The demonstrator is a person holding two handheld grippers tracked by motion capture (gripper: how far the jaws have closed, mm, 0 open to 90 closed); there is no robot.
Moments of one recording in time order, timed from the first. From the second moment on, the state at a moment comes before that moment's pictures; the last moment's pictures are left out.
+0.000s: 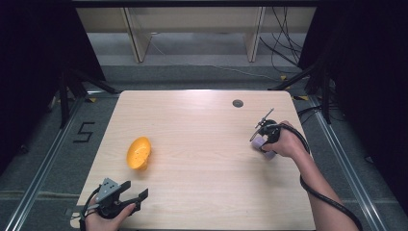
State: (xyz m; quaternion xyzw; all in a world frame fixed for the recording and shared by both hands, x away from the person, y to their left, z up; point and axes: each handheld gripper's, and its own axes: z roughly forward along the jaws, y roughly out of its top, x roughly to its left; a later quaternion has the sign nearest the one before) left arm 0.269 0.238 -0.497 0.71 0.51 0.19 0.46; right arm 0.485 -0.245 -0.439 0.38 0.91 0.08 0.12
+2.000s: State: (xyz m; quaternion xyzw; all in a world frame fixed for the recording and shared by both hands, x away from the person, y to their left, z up) left arm 0.269 0.238 -0.497 0.70 0.51 0.19 0.46; right arm 0.510 -0.247 -0.465 0.40 0.91 0.05 0.07
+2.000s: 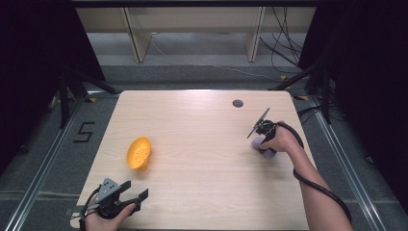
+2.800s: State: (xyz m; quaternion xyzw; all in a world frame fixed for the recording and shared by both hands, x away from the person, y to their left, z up) left arm 0.269 0.238 -0.498 0.70 0.51 0.19 0.46; right arm 0.509 -0.247 -0.470 0.39 0.92 0.05 0.08
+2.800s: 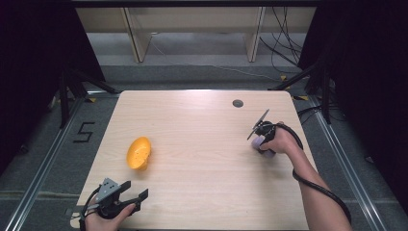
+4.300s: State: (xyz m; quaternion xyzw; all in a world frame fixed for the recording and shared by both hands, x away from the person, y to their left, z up) left arm 0.268 0.239 -0.497 0.70 0.51 0.19 0.46; right arm 0.471 -0.247 -0.449 0.30 0.93 0.08 0.19
